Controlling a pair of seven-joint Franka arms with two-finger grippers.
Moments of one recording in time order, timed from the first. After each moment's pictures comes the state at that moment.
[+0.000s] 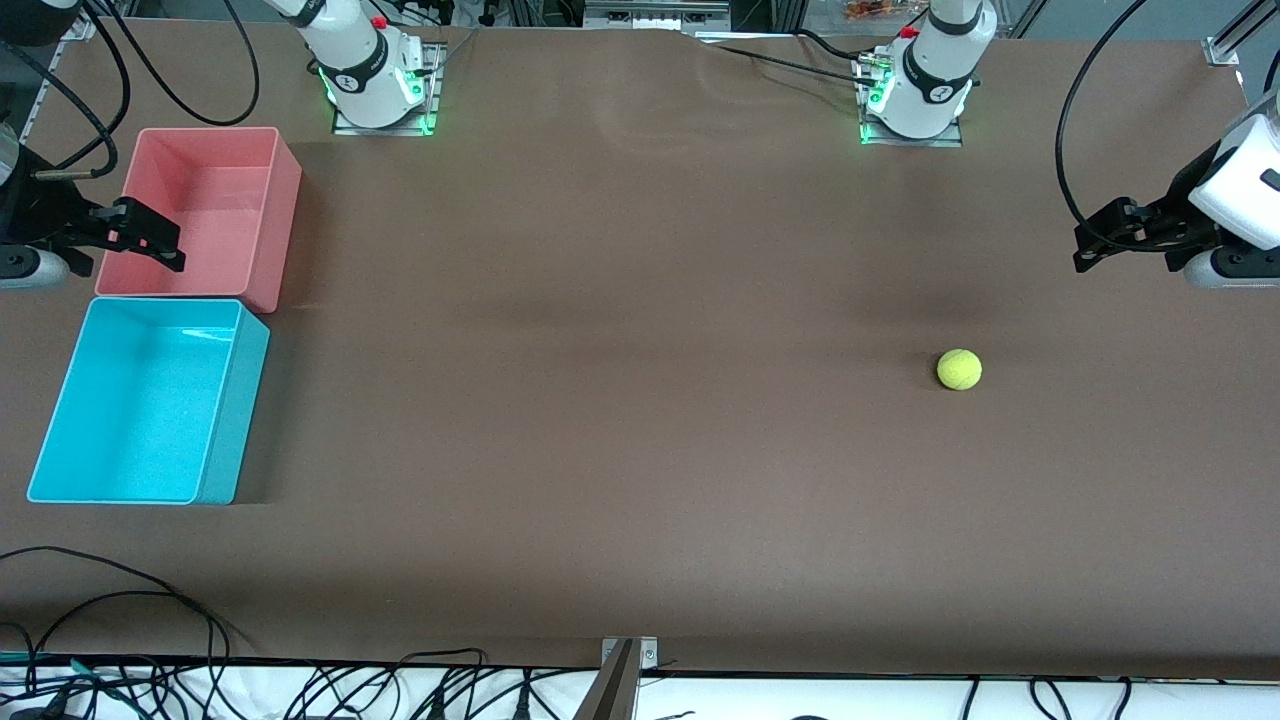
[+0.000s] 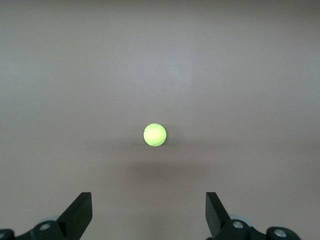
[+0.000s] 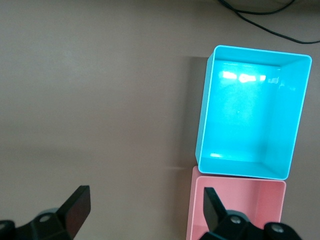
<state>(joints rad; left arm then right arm) 0.05 0.04 -0.10 -1.54 0.03 1.56 -0.07 0.12 0.07 -0.09 -1.53 -0.02 1.61 -0.06</state>
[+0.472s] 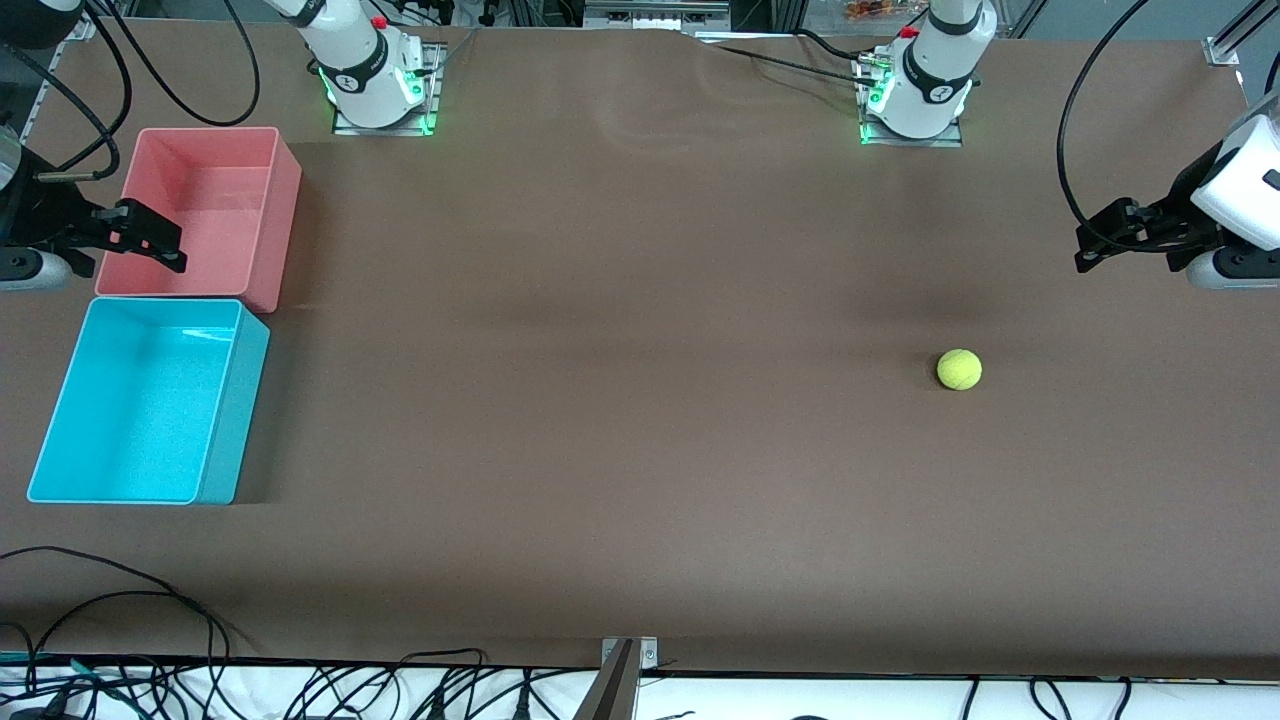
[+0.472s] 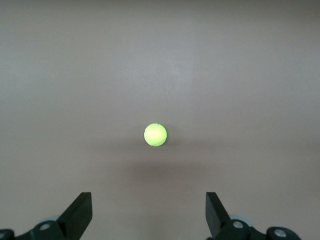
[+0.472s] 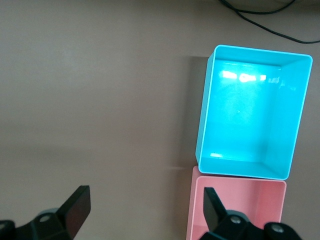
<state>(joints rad) 0.05 0.04 -0.10 -1.54 0.03 1.56 -0.07 0.12 0.07 -0.09 -1.53 -0.02 1.61 -0.06</state>
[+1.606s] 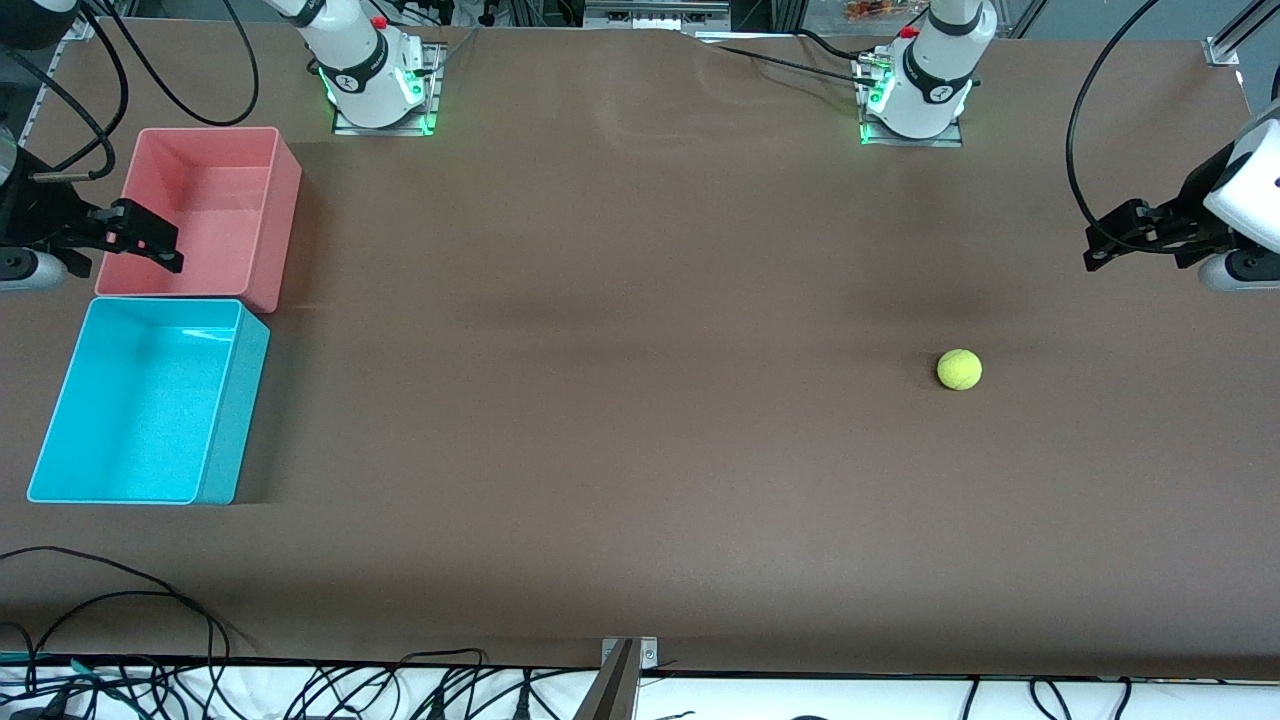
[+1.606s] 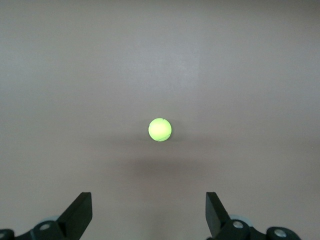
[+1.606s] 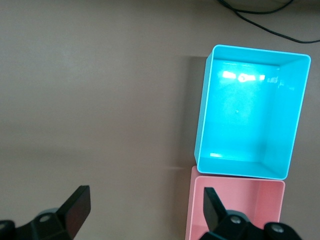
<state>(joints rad) 0.07 0.04 -0.10 -1.55 0.03 1.55 -0.07 0.12 0.07 -0.10 -1.53 -0.02 1.61 -0.06</state>
